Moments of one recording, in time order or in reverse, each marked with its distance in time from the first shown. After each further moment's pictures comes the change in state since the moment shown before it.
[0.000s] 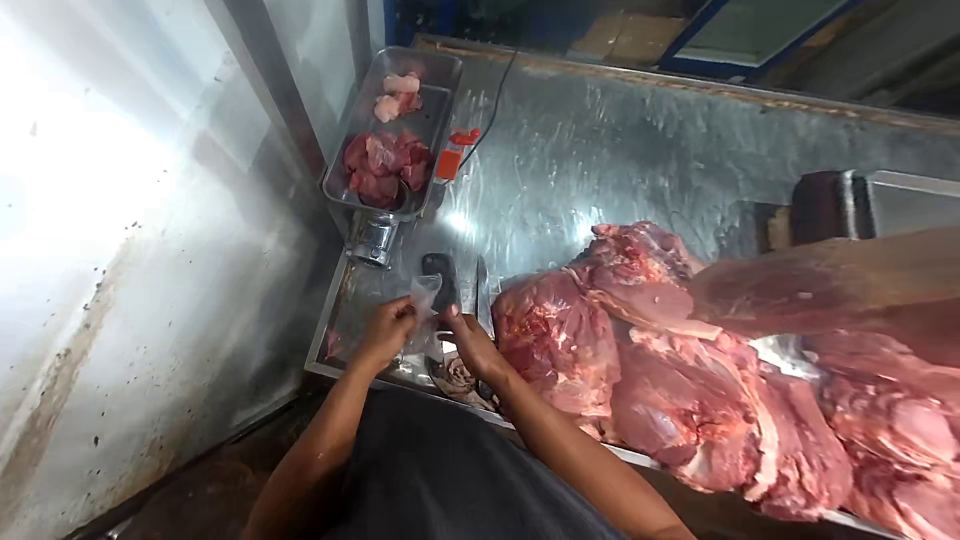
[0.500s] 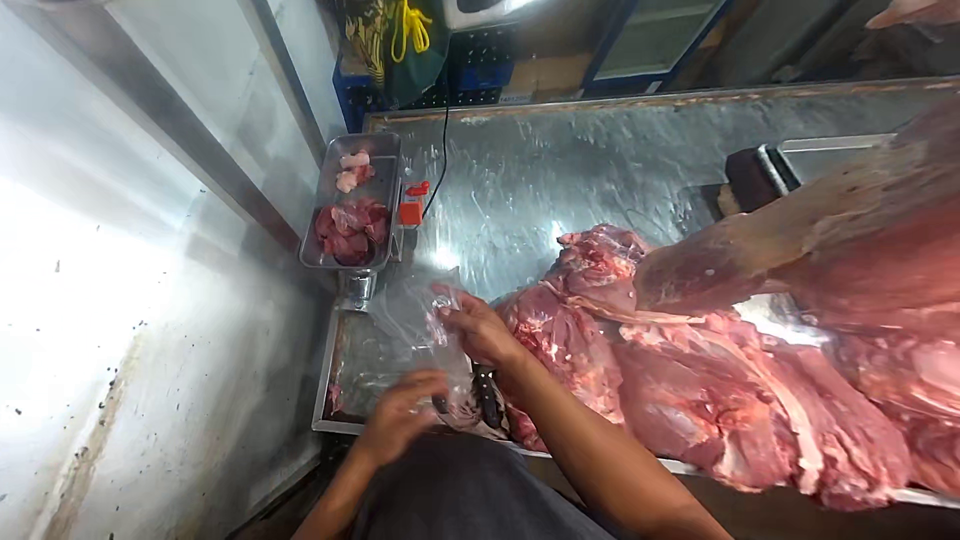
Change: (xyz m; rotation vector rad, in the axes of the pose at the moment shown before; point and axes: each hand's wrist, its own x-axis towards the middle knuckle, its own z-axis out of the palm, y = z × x) left_hand -0.058 -0.003 0.024 -0.103 -0.290 0.535; right_hand 0.007 -0.056 -0.057 0.515 0.031 -0.285
